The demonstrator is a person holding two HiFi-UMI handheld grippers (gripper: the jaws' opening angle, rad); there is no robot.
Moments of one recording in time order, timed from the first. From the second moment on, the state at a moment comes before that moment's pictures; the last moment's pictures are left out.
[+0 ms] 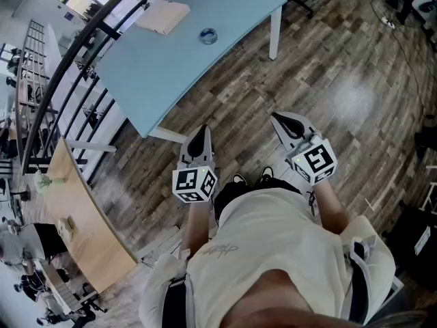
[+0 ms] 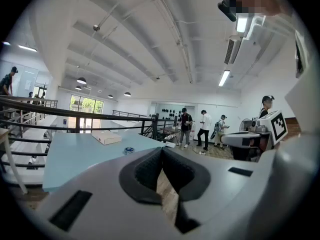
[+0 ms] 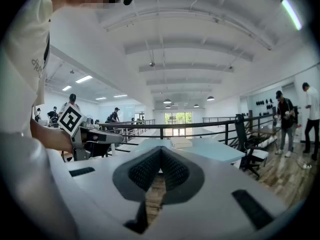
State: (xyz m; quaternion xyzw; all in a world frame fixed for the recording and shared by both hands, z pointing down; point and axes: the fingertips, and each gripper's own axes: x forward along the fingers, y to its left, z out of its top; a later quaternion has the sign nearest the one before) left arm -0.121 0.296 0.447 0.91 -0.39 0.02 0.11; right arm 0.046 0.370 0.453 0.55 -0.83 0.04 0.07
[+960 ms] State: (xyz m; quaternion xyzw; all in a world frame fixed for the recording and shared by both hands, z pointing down) left arm -0.109 0.299 0.446 0.91 -0.39 0.02 0.10; right arm 0.057 0.365 0.441 0.54 -0.84 0.02 0.06
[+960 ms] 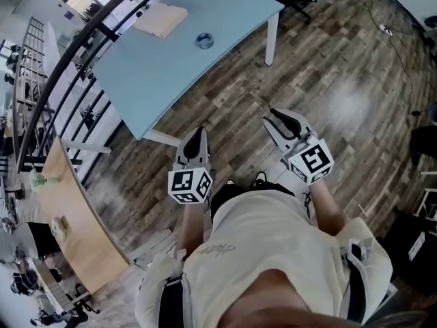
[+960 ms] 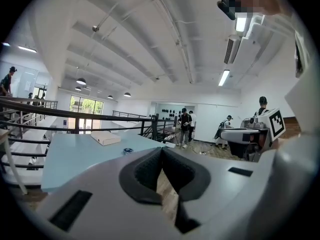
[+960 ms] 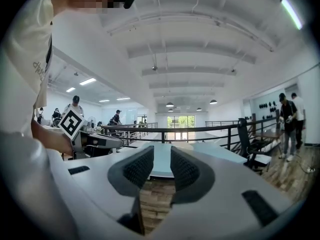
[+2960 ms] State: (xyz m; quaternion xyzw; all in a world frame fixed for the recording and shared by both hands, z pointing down) left arm -0.080 0.002 0.445 0.93 -0.36 0.02 0.09; right arm 0.064 0.080 0.446 0.55 -0.83 0.04 0.12
